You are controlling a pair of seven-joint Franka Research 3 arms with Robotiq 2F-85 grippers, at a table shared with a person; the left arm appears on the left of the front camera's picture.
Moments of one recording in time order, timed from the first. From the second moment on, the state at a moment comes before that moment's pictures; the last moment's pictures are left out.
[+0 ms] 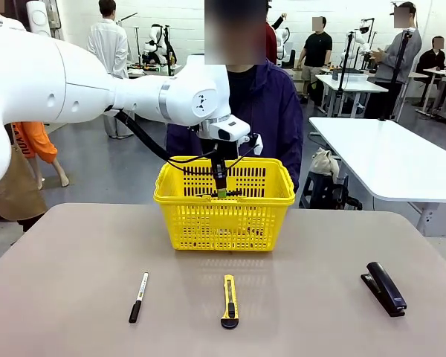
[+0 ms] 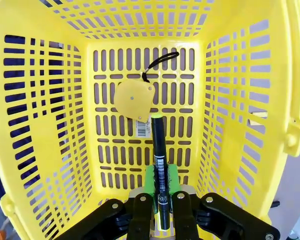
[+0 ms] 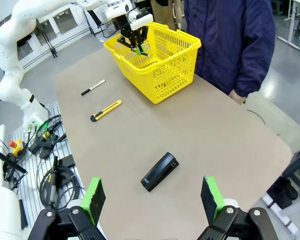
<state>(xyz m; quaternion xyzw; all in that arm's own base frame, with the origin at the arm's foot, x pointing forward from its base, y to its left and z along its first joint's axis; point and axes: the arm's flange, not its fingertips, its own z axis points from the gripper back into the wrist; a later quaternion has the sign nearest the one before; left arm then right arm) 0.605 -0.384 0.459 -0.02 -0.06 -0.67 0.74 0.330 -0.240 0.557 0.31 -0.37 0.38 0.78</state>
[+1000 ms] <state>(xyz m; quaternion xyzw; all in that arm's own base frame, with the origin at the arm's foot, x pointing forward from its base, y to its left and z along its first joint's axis) 0.606 -0.384 0.466 -0.03 -0.07 -0.68 0.73 0.330 -0.240 0.557 0.31 -0.37 0.38 0.78</state>
